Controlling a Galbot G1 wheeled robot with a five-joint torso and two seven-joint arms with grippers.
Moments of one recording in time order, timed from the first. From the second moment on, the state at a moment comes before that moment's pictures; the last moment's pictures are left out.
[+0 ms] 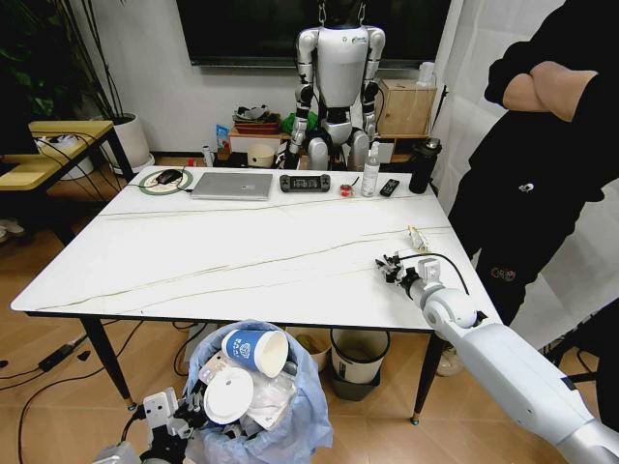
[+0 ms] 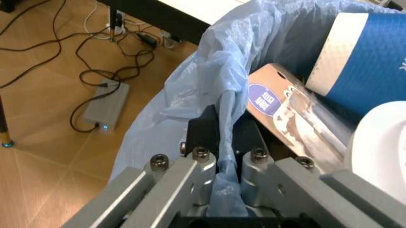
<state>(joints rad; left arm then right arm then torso) 1.99 -1.51 -0.63 -2.34 -0.50 0.29 -0.07 -0.70 0.95 -0.08 1.42 0.73 -0.34 0.11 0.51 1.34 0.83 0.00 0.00</state>
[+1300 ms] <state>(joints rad) 1.99 -1.50 -0.64 -2.35 -0.51 0.29 -0.07 -0.89 0.83 -0.28 2.32 1.05 -0.14 -0.08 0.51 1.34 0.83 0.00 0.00</state>
